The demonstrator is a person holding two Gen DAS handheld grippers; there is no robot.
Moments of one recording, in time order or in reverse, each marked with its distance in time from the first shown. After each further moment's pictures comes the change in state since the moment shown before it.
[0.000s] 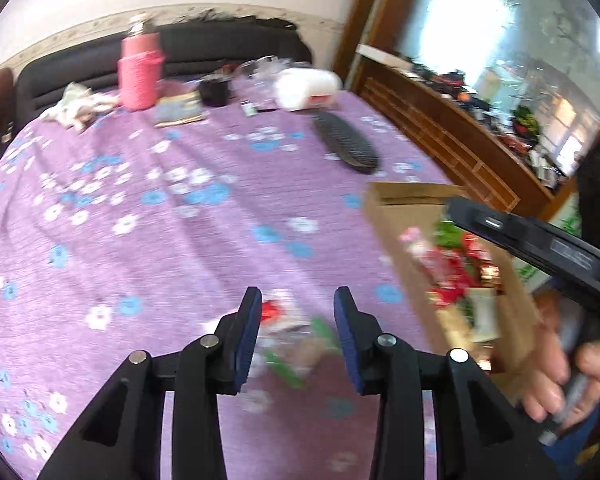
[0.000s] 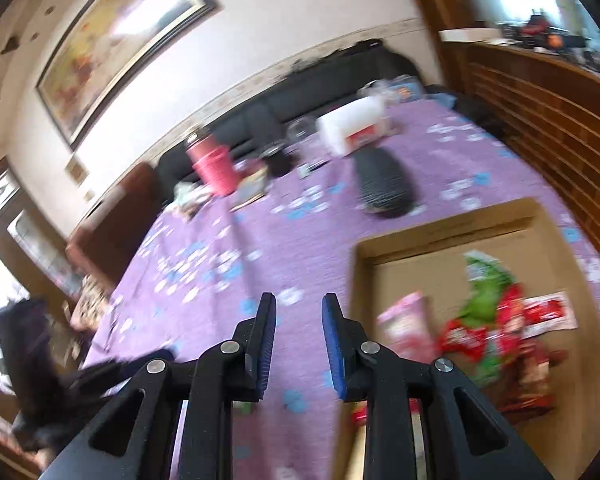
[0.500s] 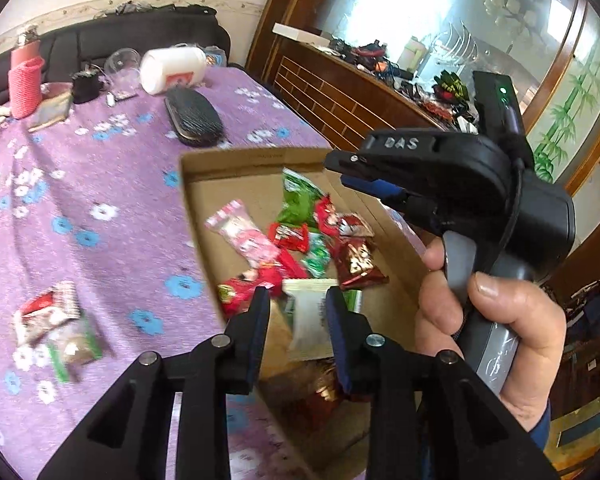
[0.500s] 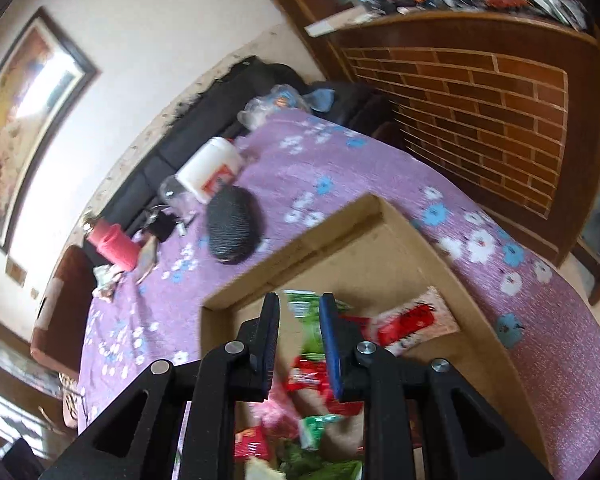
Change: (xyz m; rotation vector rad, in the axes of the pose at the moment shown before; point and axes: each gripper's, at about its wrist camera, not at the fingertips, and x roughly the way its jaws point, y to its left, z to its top) left arm 0.026 -0.144 -0.018 0.098 0.037 -0.243; right arm -0.032 -0.115 0.022 0.332 -0.092 -0.241
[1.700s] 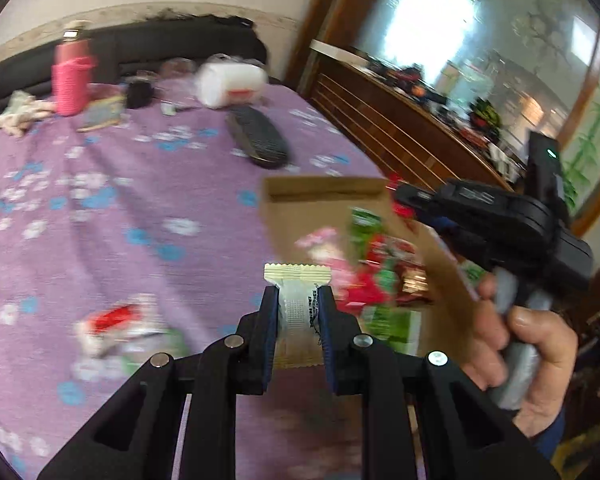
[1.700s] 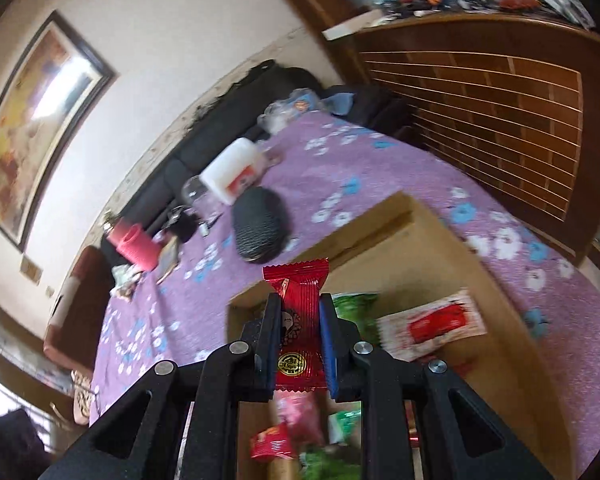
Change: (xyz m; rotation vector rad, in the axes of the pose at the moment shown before) left arm -0.017 0.039 0.010 -0.053 -0.038 0.065; right arm 0.003 0.002 -0.005 0.025 -0.015 0.043
